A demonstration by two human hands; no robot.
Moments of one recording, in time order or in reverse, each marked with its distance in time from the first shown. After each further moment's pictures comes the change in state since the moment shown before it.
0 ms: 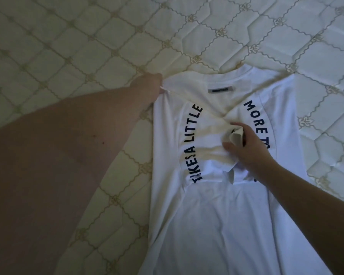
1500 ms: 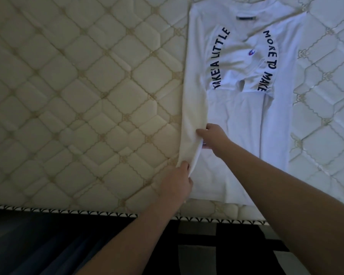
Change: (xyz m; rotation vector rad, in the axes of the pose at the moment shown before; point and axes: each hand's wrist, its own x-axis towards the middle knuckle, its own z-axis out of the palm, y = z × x) left_hand -0.523 0.069 0.161 -0.493 -0.291 -0.212; right_hand -0.232 0.022 0.125 0.037 -0.252 0.397
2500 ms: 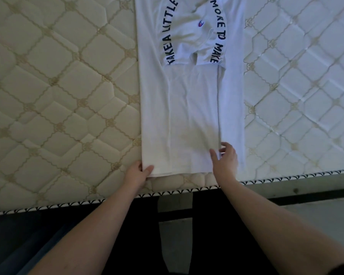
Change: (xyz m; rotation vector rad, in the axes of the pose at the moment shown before) left_hand -0.007 -0.060 0.064 -0.583 -0.088 -0.355; right_hand -0.087 0.195 -0.091 -0.320 0.644 -0.102
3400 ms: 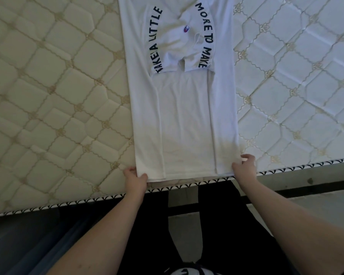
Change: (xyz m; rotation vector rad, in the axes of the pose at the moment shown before) left_hand -0.044 0.004 0.022 -0.070 0.261 -0.094; right_hand 0.017 0.080 -0.043 0.186 -0.149 0.443
